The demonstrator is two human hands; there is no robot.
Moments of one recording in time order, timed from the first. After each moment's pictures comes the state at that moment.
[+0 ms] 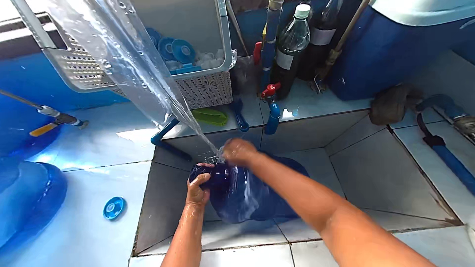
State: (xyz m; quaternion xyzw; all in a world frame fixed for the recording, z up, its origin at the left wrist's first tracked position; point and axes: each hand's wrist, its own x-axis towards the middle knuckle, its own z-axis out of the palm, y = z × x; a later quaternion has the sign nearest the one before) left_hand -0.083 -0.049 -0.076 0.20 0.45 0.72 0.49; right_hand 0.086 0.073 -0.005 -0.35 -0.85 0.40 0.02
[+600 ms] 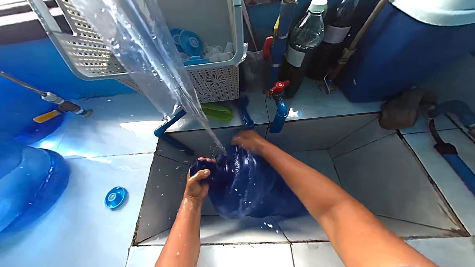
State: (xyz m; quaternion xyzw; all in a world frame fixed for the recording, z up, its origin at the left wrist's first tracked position) left_hand -0.091 -0.051 -0.076 0.20 0.45 0.72 0.48; right_hand 0.109 0.096 -0.044 -0.41 -0.79 0.45 0.06
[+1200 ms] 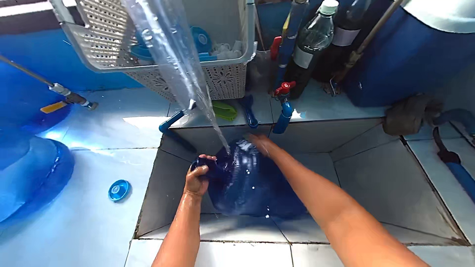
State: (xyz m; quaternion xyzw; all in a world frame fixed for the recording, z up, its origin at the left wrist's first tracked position) left_hand -0.098 -0.056 -0.080 0.17 0.47 0.73 0.48; right_hand 0.125 0.107 -0.067 -0.46 -0.73 0.50 0.06
